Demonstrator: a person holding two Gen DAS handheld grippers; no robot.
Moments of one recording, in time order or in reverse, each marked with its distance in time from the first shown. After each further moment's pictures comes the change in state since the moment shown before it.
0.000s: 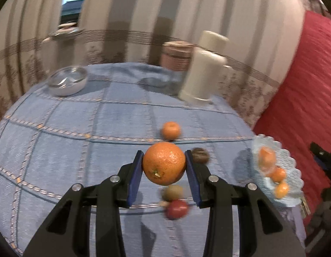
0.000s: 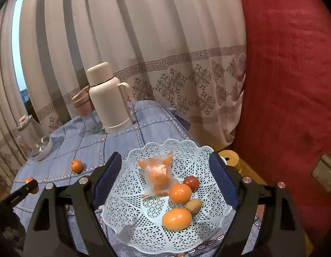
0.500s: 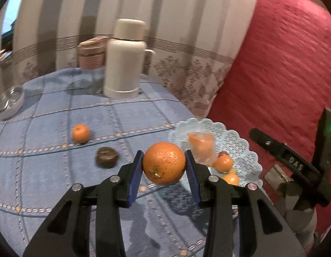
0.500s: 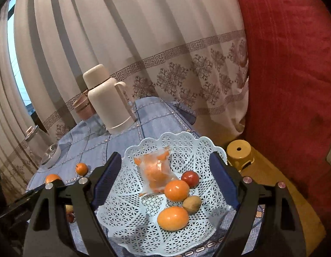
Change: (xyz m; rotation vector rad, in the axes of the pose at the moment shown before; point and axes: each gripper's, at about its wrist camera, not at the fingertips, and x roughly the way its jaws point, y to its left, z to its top) left arm 0.021 -0.130 0.000 0.184 0.068 -0.227; right arm 0.015 -0.031 -0.008 0.075 0.035 0.078
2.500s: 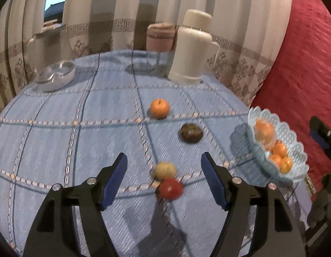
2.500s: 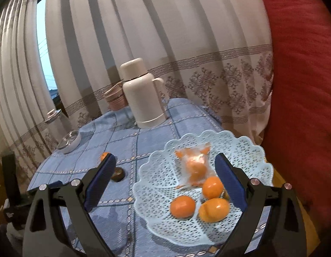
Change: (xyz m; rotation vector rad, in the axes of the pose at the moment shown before) left arm -0.034 0.111 -0.050 -0.112 0.036 0.228; right arm -0.013 0.067 -0.025 -0.148 -0.030 0.125
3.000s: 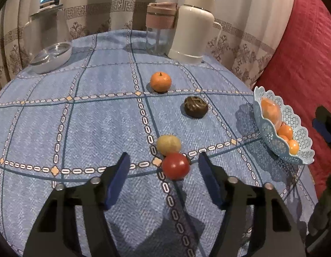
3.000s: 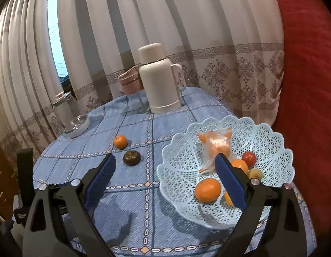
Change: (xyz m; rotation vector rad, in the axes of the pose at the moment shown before) left arm 0.022 0.003 -0.021 -0.002 0.095 -0.021; right arm 0.007 0.037 -0.022 -0.054 0.065 0.029
